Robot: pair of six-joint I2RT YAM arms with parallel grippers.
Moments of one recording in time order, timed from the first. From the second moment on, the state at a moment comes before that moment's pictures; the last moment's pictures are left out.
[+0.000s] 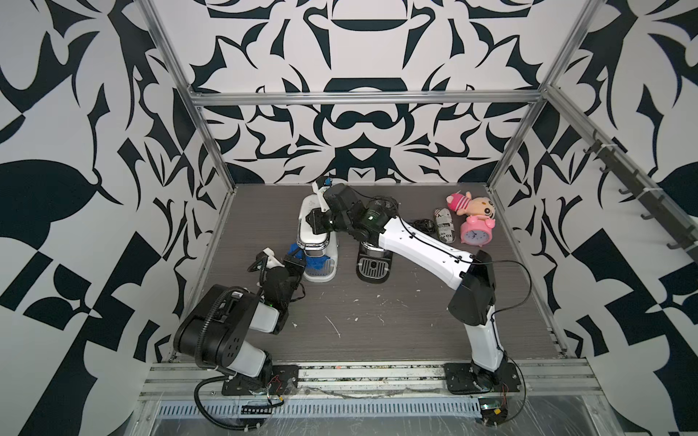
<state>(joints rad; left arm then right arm) -0.31 1.49 0.18 1.17 -0.10 -1.32 0.91 2.06 2.03 -0.52 -0.03 0.54</state>
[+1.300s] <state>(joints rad) -0.31 0.41 0.53 -0.17 -0.25 -0.99 0.90 1.91 1.80 -0.41 -0.25 0.63</state>
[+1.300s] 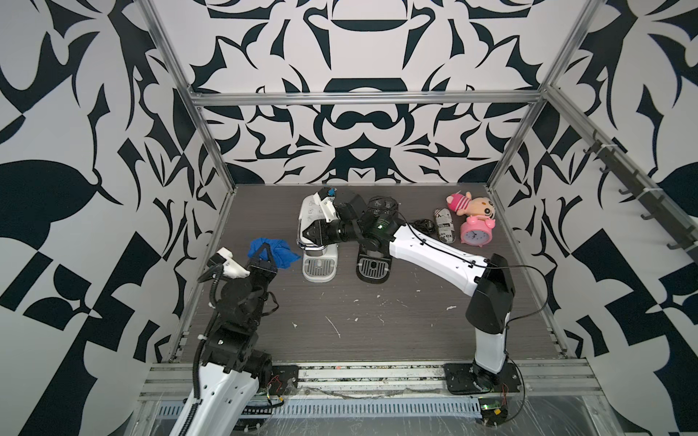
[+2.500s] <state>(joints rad) -0.40 0.68 0.50 -0.06 0.17 -1.18 0.90 1.56 1.49 -0.49 -0.01 0.60</state>
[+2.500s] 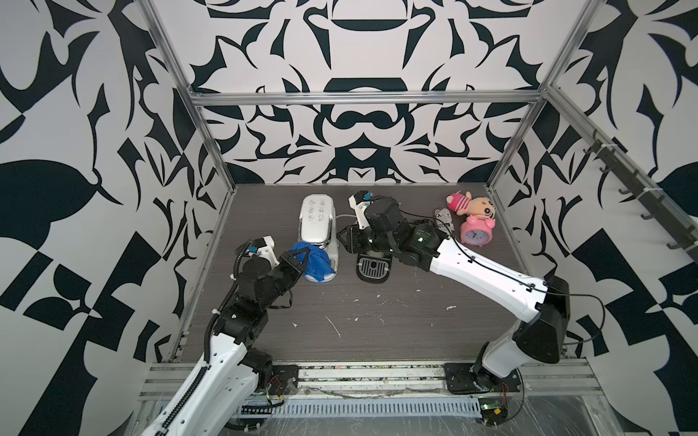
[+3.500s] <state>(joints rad) -0.43 0.71 0.32 -0.37 -0.15 -1.13 0.86 1.49 1.41 -0.47 0.01 0.58</state>
